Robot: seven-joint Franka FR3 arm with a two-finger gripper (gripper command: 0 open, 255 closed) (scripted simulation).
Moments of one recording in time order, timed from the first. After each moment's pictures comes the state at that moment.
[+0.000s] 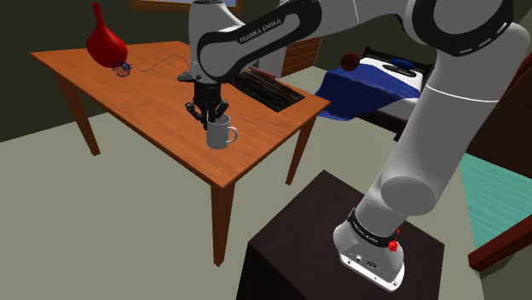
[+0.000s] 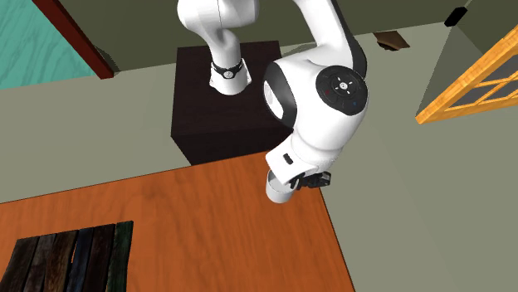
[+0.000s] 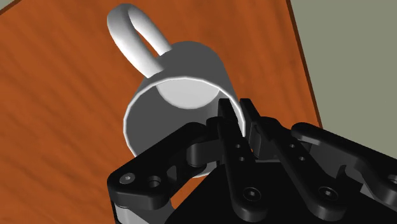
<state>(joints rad) 0.05 0.12 0.26 -2.05 -0.10 2.21 0.74</state>
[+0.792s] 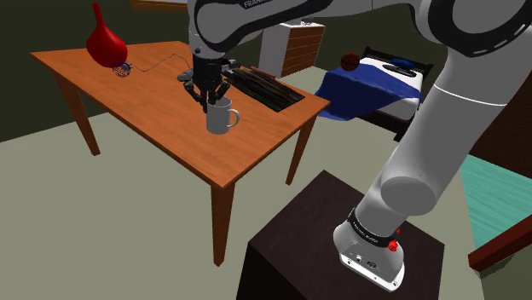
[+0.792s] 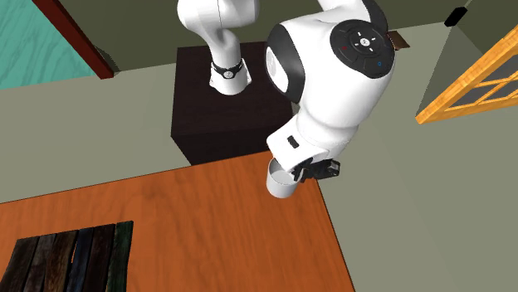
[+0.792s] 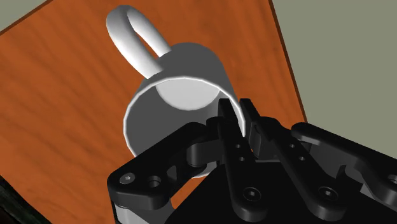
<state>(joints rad) 0.05 0.06 0.26 -1.95 -0.08 2.06 0.72</state>
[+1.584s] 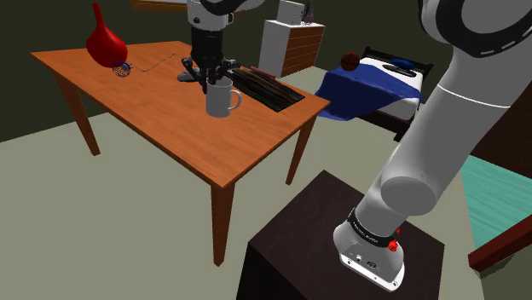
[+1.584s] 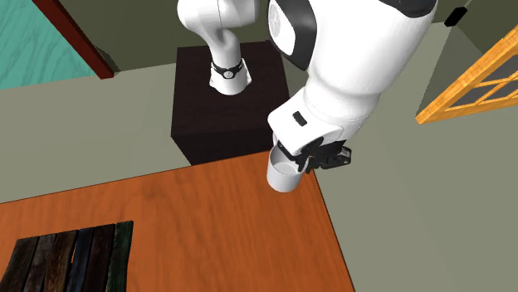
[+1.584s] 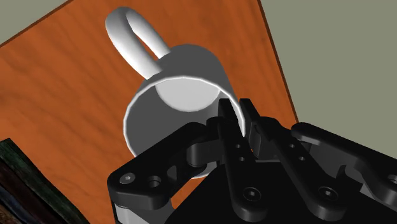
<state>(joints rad) 0.05 0.03 0.26 -1.83 -0.06 1.90 0.70</state>
